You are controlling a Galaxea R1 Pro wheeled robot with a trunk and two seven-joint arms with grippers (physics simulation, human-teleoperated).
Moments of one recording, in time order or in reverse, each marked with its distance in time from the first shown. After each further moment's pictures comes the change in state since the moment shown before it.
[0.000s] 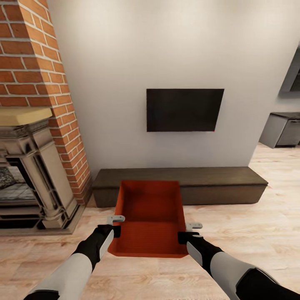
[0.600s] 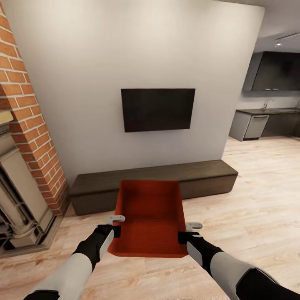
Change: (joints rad) left arm 0.000 0.000 0.000 0.000 0.000 0.000 0.000; right arm 0.000 0.000 0.000 0.000 0.000 0.000 0.000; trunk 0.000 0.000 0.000
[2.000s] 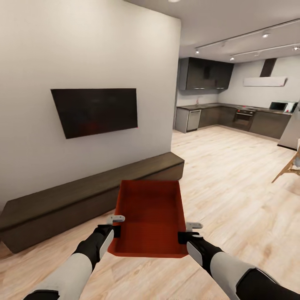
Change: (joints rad) left arm 0.000 0.000 -0.001 0.000 0.000 0.000 0.000; right arm 0.000 0.000 0.000 0.000 0.000 0.000 0.000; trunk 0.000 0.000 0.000
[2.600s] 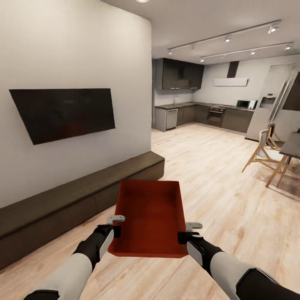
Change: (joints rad) left arm 0.000 0.000 0.000 0.000 0.000 0.000 0.000; right arm 0.000 0.000 0.000 0.000 0.000 0.000 0.000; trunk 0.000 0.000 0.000
